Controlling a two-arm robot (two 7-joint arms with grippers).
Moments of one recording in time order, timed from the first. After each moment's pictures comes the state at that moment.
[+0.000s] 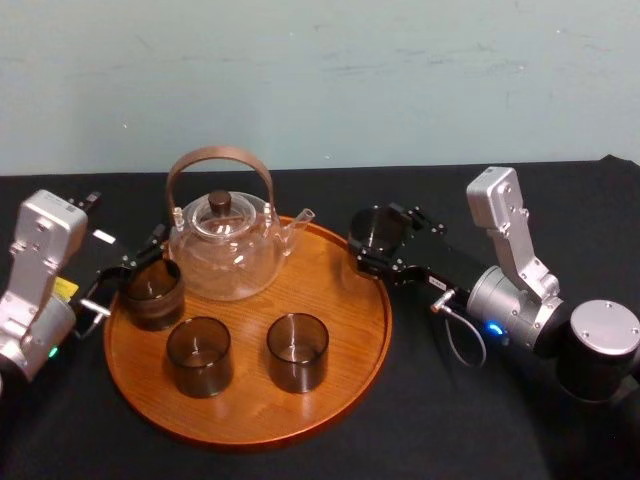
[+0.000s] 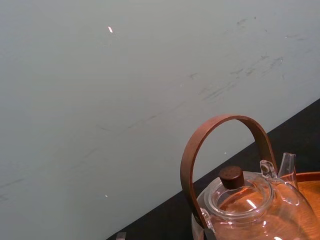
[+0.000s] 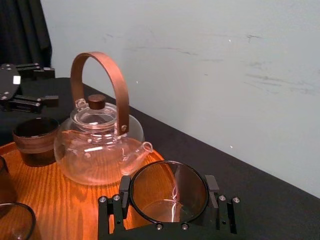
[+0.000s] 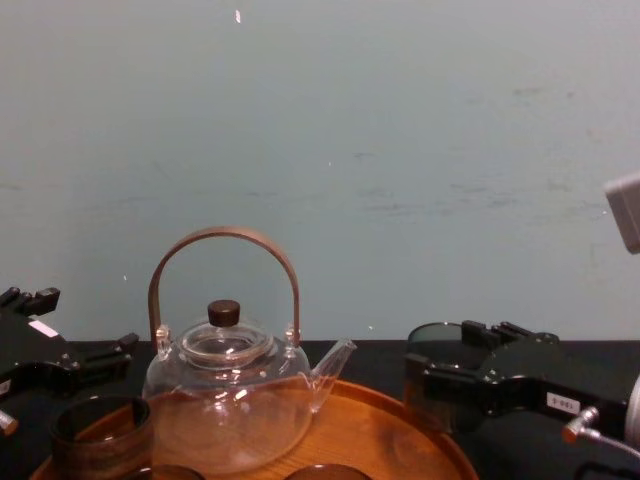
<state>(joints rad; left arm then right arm) -0.20 0.60 0.45 -1.41 -0.25 -0.12 0.03 0.35 0.29 -0.38 -1.16 0.26 -0.13 0.51</state>
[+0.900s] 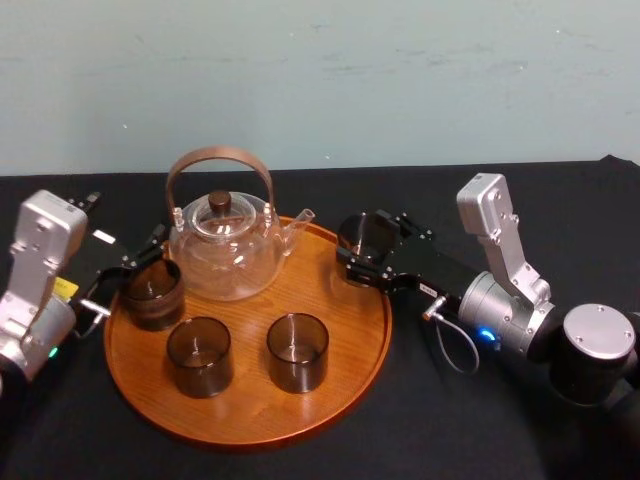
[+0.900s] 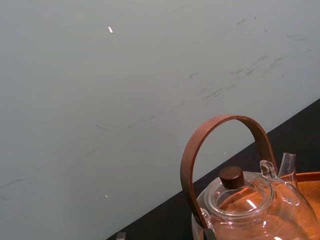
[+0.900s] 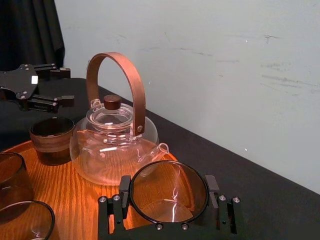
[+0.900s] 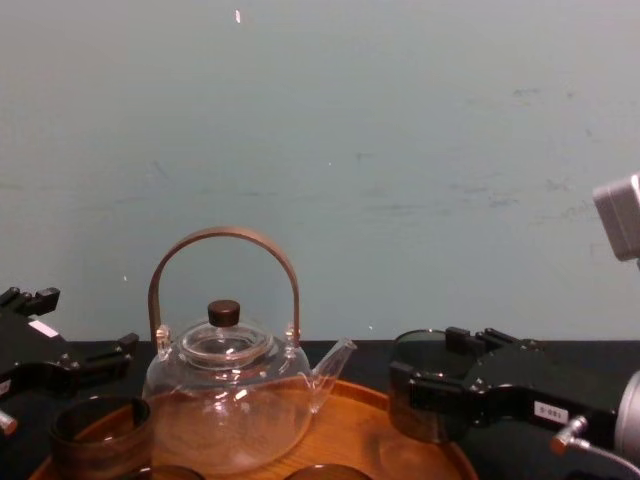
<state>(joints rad) -0.20 0.60 0.45 -1.41 -0.25 -0.12 0.03 0.35 0.30 -0.42 -1.16 0.29 -0.14 0.52</state>
